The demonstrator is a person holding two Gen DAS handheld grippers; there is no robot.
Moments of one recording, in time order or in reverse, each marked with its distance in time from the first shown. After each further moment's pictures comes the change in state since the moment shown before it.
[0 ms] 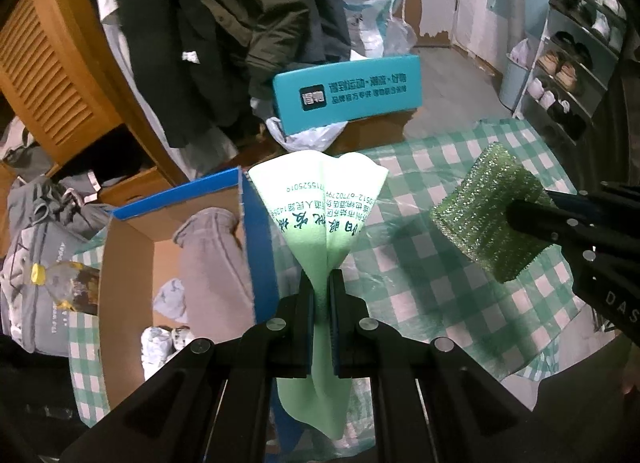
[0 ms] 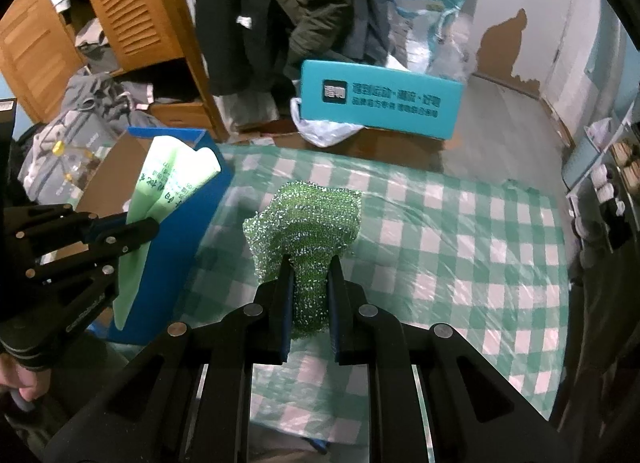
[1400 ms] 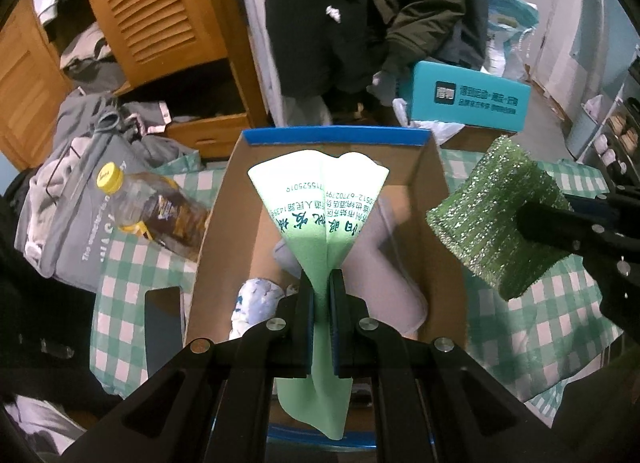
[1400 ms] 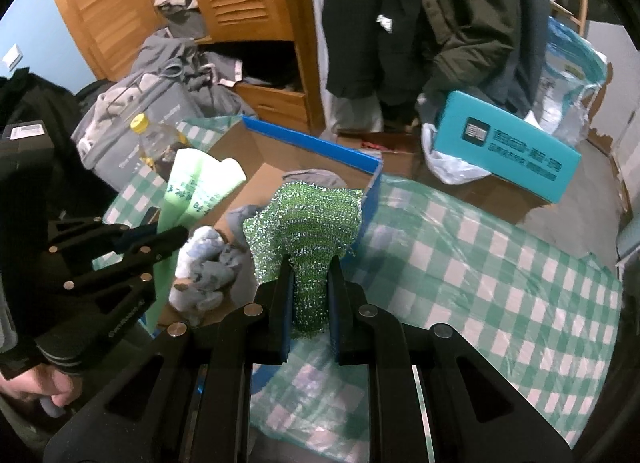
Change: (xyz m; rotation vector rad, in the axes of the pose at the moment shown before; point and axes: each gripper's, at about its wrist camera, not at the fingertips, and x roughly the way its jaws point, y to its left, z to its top) left arm 0.006 0.156 -0.058 -0.254 0.036 0.120; right arm 0.044 0.160 0.050 -0.199 0.033 0.184
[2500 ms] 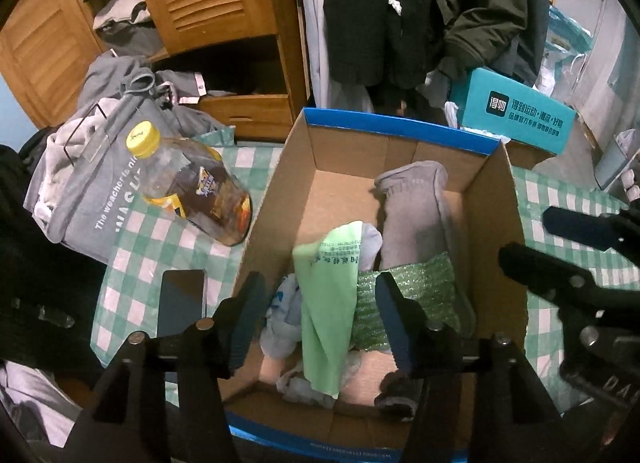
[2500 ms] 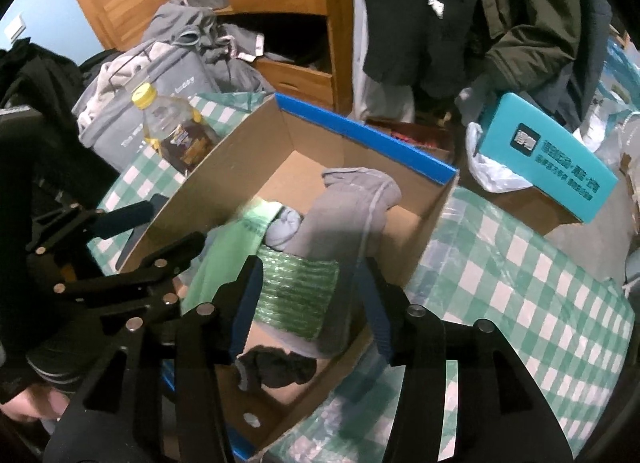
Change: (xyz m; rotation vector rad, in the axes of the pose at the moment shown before) left arm 0.020 0.042 -0.001 -0.122 0.030 0.066; right arm 0.059 0.038 0.023 -0.055 0.067 0.012
